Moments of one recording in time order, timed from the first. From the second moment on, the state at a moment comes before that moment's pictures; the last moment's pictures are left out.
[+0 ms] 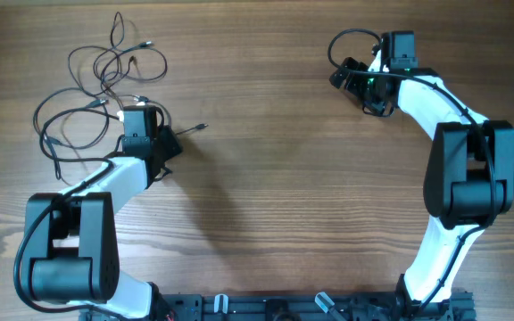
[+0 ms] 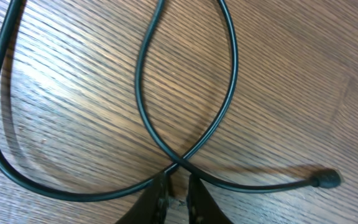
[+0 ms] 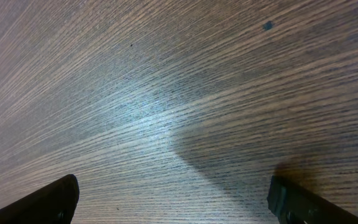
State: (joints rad) left arm -0.01 1.71 0.73 -0.02 -0.04 -0.50; right arm 0.04 2.11 1.41 -0.37 -0.30 0.55
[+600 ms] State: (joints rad) left arm 0.00 1.71 0.73 -0.02 -0.07 -0.49; right arm 0.04 2.11 1.41 -0.37 -0.30 0.55
